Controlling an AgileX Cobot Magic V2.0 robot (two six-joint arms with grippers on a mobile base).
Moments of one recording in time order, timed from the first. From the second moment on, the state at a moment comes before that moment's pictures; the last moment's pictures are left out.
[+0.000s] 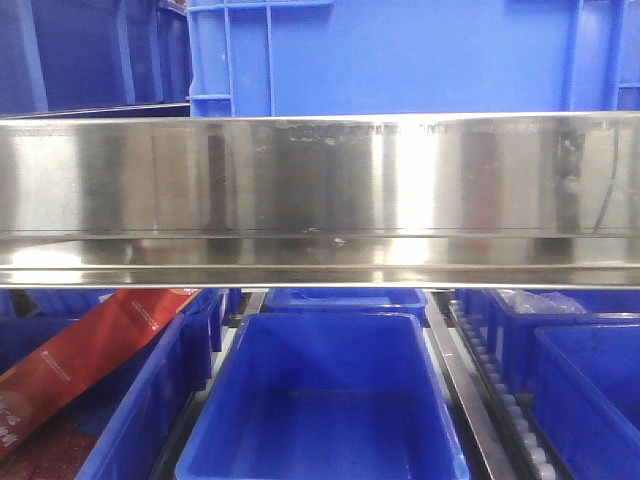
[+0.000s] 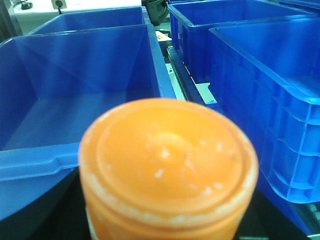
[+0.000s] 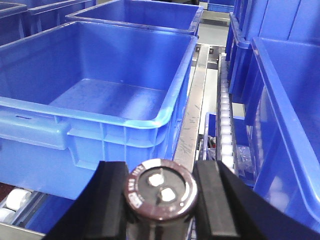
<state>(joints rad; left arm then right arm) -0.22 0.68 -1.04 0.08 0.74 0.00 0.11 0.68 -1.08 0.21 0.80 -0.20</state>
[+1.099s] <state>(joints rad) -0.69 1.67 -1.77 -0.01 0.62 0.05 0.11 0.68 -1.08 0.28 0.80 -0.20</state>
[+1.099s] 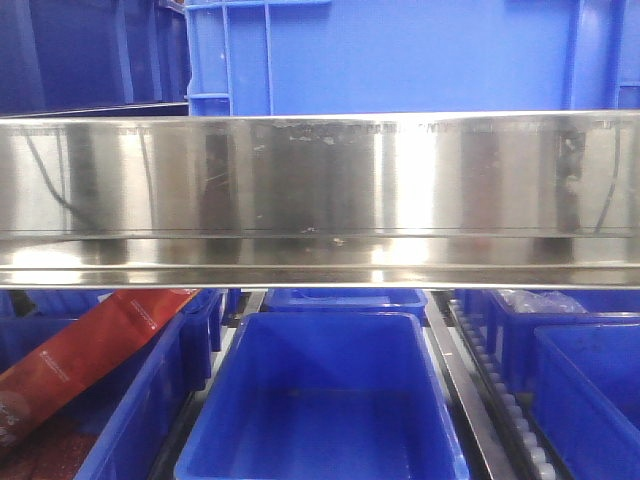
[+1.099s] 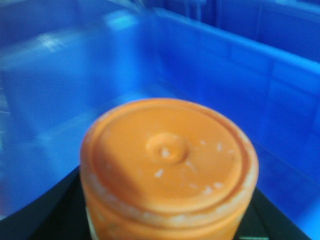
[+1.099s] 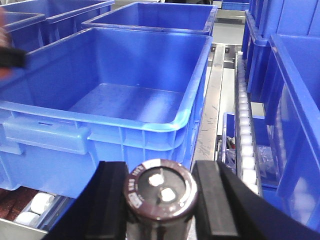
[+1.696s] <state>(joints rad) -0.69 1.78 -1.81 -0.03 0.60 0.05 0.11 0.68 -1.08 0.29 0.80 -0.20</state>
